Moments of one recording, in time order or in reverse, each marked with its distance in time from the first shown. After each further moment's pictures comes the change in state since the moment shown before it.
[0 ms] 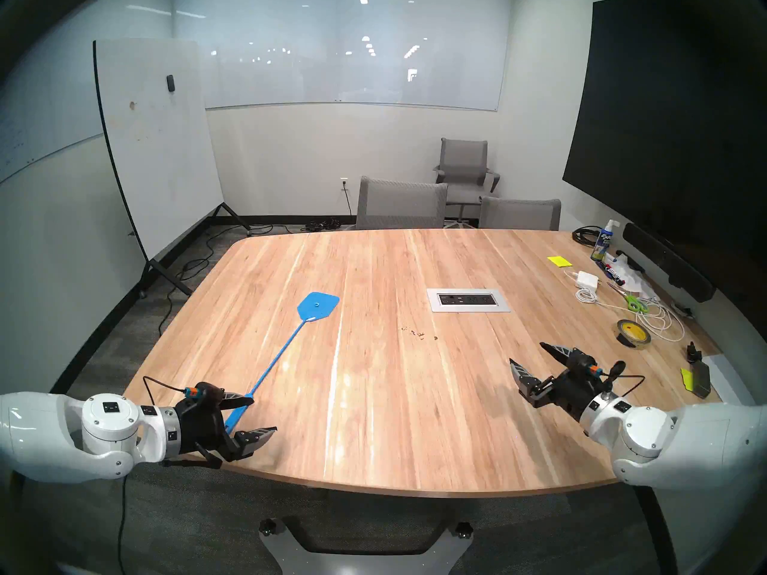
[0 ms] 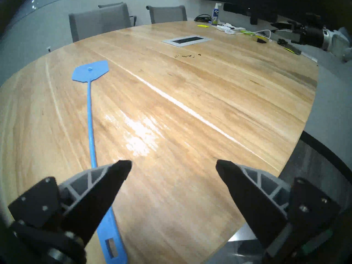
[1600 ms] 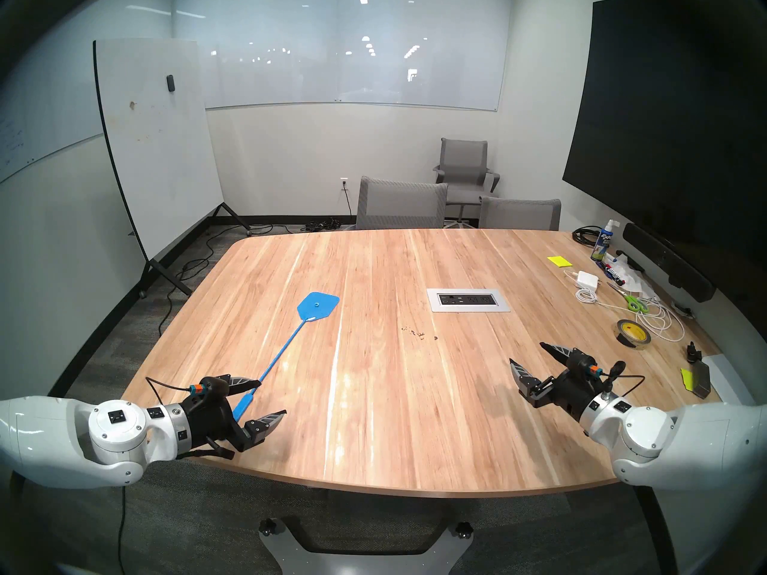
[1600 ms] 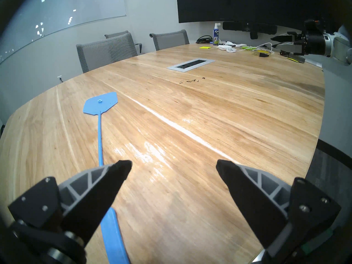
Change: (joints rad) left arm 0.008 -0.046 0.019 0.002 0.092 -0.127 0.130; right arm 0.000 0.000 0.000 0.000 0.000 0.000 0.000
